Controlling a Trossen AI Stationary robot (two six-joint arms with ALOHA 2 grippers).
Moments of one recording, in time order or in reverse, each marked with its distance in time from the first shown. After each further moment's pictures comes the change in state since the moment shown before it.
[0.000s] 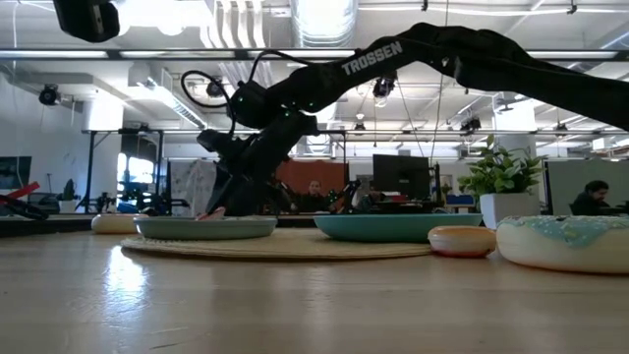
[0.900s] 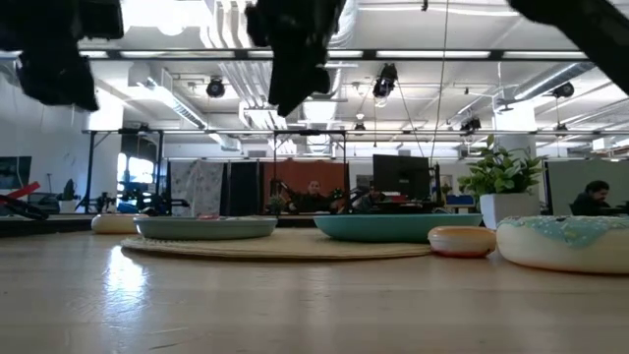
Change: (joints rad) left arm -0.023 0.246 -0.059 -0.307 0.274 -0.095; right arm 0.214 -0.400 -0.069 -0.536 0.271 -0.370
